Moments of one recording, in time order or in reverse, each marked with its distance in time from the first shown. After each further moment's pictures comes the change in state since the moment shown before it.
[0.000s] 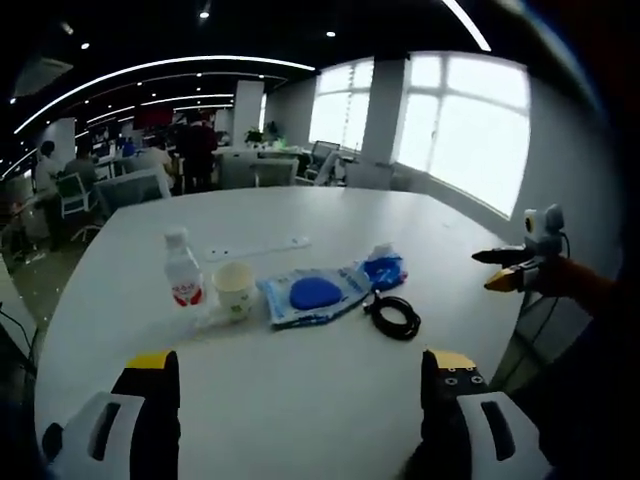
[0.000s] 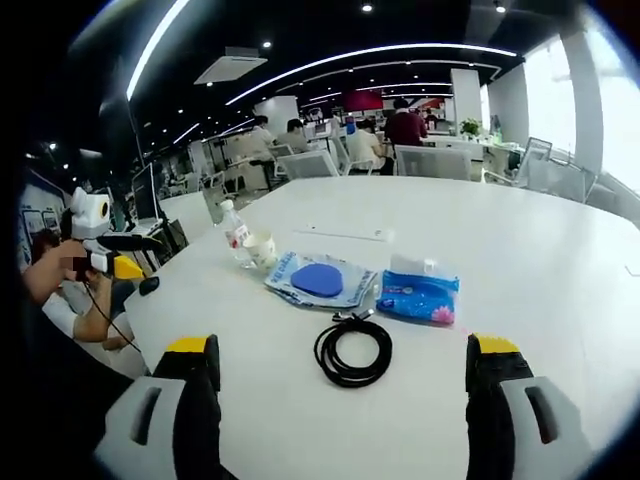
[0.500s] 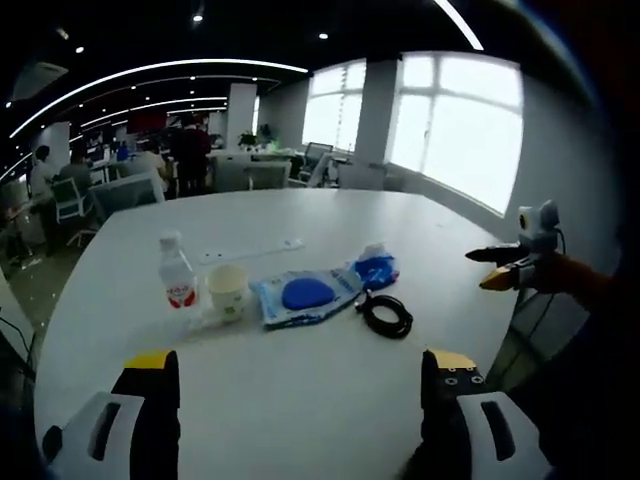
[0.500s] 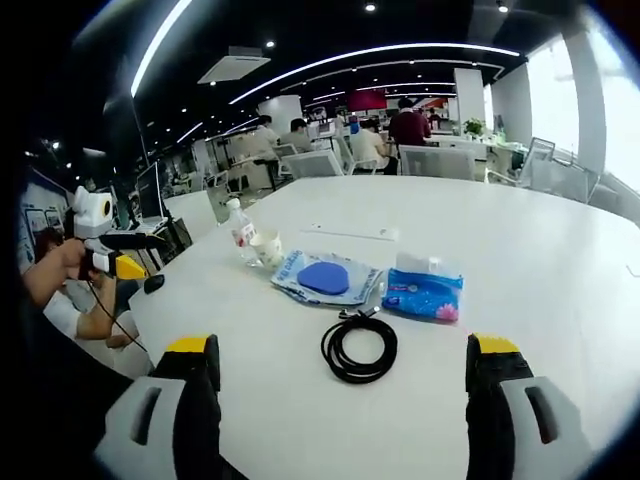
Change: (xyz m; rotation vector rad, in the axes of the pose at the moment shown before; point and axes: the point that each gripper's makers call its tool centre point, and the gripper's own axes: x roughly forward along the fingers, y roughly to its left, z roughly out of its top) left arm -0.004 -0.012 0.001 0.020 -0.005 -0.023; right arm -0.005 0.003 -0.001 -0.001 0.002 0.017
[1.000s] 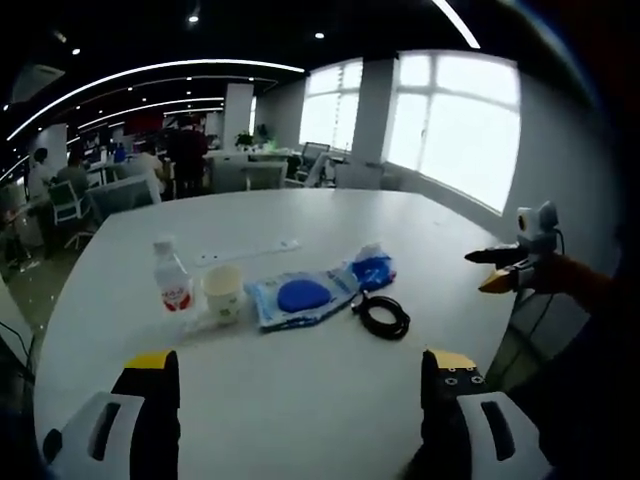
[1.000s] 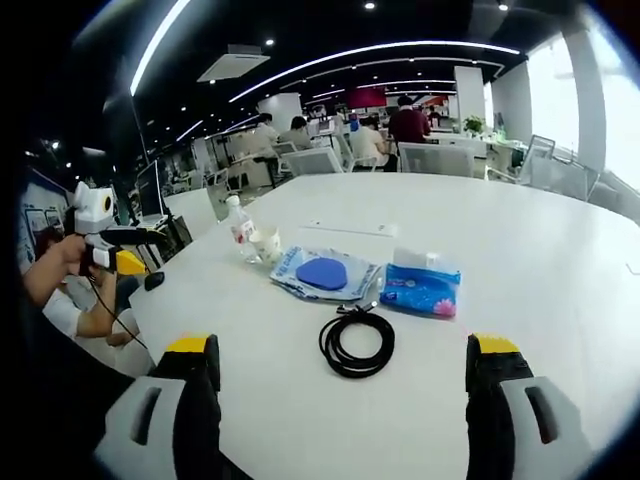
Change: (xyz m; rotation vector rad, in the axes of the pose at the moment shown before) left arm 0.004 -0.005 0.003 0.008 0.004 -0.009; right arm -0.003 -0.004 -0.005 0.002 0.014 0.000
